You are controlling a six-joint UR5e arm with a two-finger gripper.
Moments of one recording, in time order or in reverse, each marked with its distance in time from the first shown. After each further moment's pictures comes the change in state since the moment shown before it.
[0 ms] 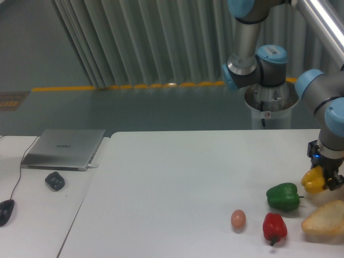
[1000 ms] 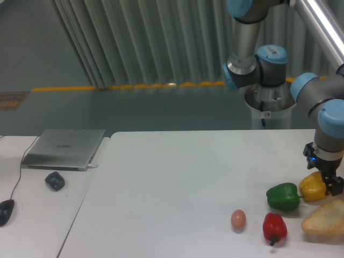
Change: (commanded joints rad) arm -0.008 0.005 0.053 0.038 0.012 -0.017
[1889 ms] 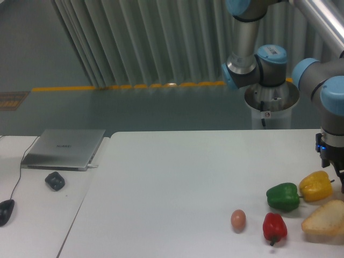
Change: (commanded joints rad) arm -0.002 0.020 0.055 0.041 0.051 0.040
